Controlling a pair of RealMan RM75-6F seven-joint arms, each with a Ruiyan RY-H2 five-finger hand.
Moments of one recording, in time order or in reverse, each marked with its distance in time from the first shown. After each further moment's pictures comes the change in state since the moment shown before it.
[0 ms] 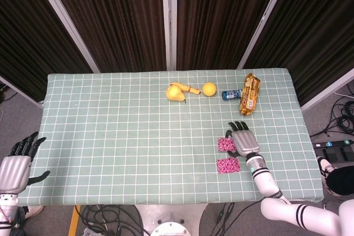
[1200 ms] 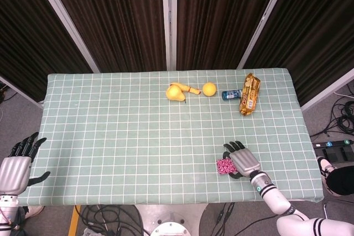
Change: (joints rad) left arm 0.006 0.011 0.005 -0.029 0.012 0.012 0.022; right arm -0.056 0.098 -0.156 -0.089 -0.230 -0.054 0.112
